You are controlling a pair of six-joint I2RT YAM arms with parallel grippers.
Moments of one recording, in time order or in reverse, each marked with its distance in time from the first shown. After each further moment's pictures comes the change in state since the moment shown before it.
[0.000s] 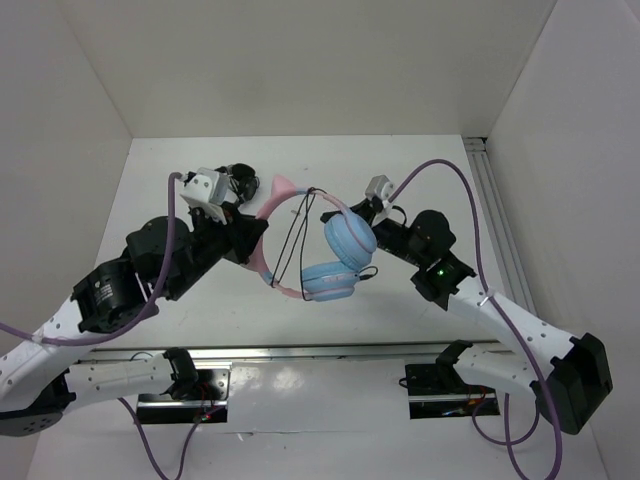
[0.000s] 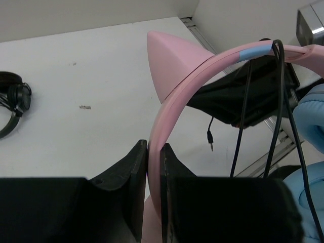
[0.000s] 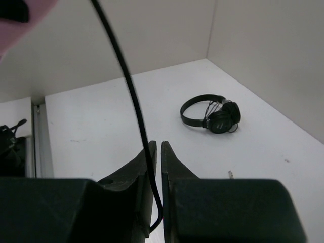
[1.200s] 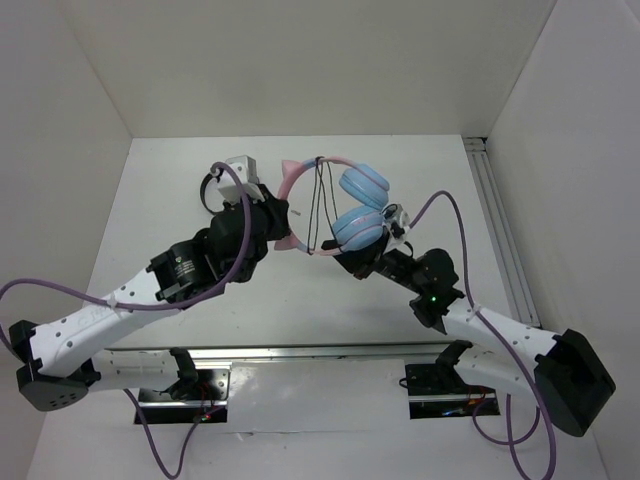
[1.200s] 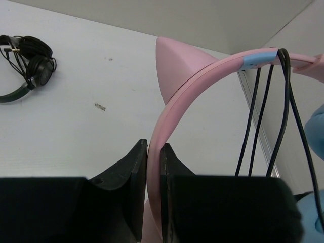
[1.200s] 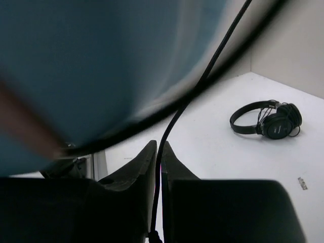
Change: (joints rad) left arm -0.009 0.255 -0.023 0.161 -0.385 -0.296; right arm 0.038 -0.020 -0.348 0.531 -0.035 0.347
